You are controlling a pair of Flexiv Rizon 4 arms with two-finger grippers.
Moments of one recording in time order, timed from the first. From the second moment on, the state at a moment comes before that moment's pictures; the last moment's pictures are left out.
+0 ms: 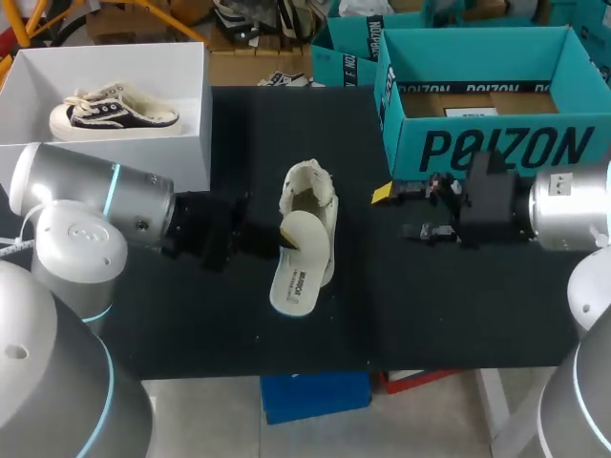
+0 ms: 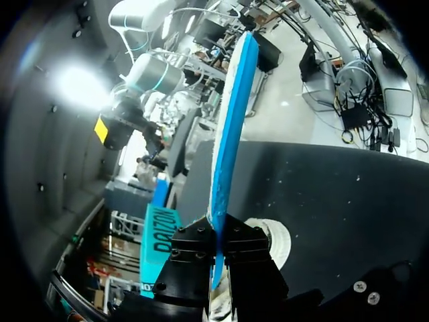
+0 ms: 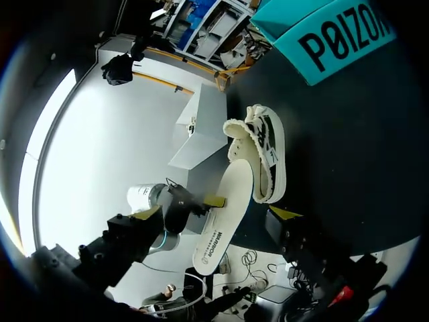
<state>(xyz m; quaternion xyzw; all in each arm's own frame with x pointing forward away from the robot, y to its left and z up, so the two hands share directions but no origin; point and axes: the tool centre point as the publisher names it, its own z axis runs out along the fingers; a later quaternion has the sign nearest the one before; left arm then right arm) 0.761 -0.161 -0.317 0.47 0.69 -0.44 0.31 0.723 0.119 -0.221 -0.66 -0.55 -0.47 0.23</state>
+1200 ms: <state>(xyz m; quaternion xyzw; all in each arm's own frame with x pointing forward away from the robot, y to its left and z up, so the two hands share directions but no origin) 0.782 -0.170 -0.339 0.52 0.71 -0.43 0.20 0.722 0.121 -0.224 -0.66 -0.54 -0.48 0.22</state>
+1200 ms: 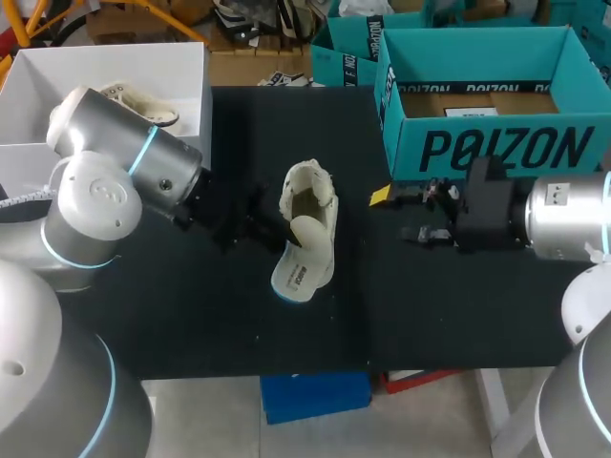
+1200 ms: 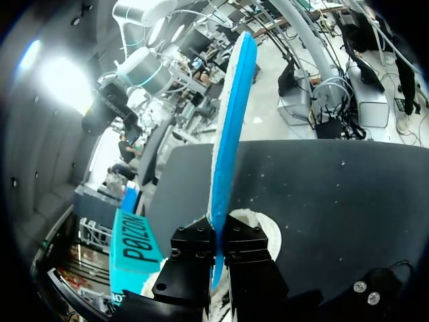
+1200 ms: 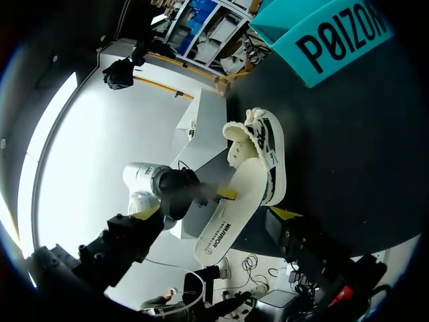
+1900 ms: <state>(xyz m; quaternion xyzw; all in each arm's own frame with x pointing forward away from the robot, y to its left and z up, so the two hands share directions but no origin) 0.805 -0.164 -0.349 0.53 0.73 -0.40 0.20 0.722 0.121 -0.224 -0.66 -0.54 -0.48 0.22</state>
